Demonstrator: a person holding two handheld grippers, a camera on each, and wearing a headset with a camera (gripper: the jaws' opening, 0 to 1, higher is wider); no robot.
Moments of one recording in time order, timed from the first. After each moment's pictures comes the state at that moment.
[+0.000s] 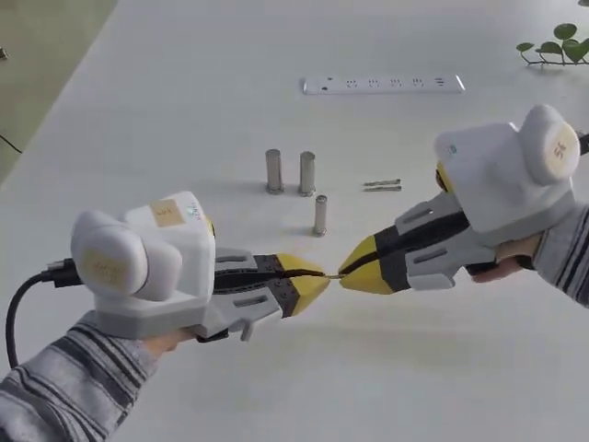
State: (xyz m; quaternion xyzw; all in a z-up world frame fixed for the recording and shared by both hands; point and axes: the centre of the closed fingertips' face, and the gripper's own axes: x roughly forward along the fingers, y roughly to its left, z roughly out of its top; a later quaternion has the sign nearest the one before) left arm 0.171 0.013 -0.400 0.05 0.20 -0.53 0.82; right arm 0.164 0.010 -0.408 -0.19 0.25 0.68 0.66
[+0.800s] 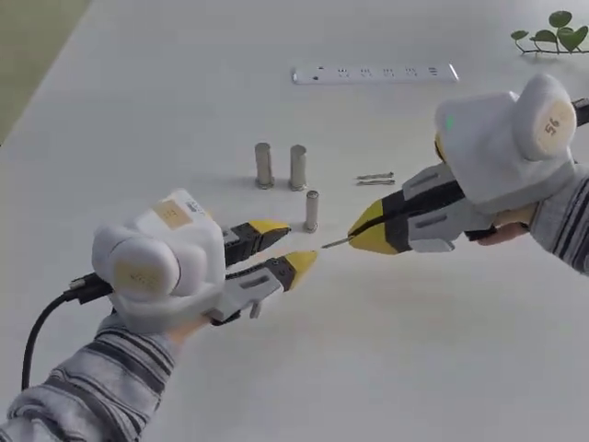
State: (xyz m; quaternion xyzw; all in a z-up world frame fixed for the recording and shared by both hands) left arm 0.227 0.025 -0.425 0.06 0.18 -0.42 0.89; right arm 0.221 -0.016 -0.414 -0.24 0.25 0.62 0.70
